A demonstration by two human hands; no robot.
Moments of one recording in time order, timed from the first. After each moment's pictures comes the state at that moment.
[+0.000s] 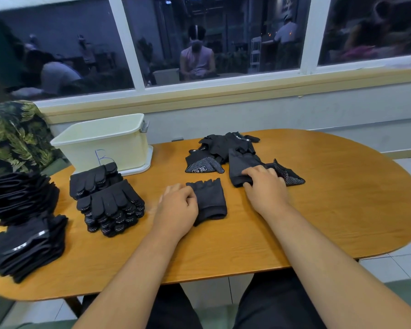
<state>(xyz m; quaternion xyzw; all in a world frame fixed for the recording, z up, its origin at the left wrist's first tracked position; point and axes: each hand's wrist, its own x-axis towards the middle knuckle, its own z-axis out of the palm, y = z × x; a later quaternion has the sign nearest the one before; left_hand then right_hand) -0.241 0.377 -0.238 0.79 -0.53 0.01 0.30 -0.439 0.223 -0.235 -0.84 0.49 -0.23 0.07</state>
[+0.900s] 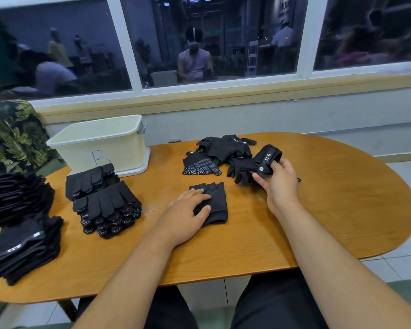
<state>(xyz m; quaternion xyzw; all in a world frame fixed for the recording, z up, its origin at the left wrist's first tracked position) -0.246 0.379 -0.237 0.75 -0.62 -0.09 0.22 -0.456 0.228 -0.202 -0.35 0.36 -0.56 0.66</state>
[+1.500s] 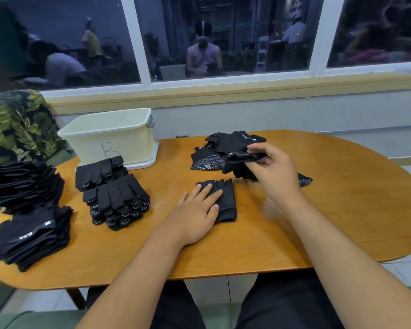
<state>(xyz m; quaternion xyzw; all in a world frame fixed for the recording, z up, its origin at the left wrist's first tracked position) -0.253 0.381 -0.238 0.75 -0.64 -0.10 0.10 -0.442 0.240 -0.187 -0.70 0.29 -0.50 0.42</state>
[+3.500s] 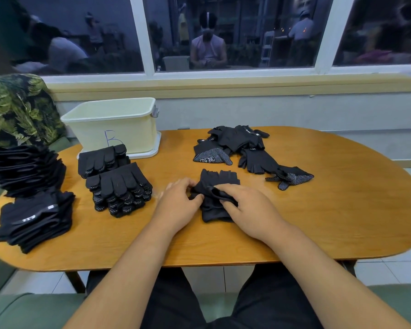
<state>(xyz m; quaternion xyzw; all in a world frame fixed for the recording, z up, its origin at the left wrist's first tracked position) -0.236 0.402 -0.238 0.80 -0.48 -0.08 0.34 -0.435 0.305 -0.227 -0.92 0.28 -0.21 0.19</state>
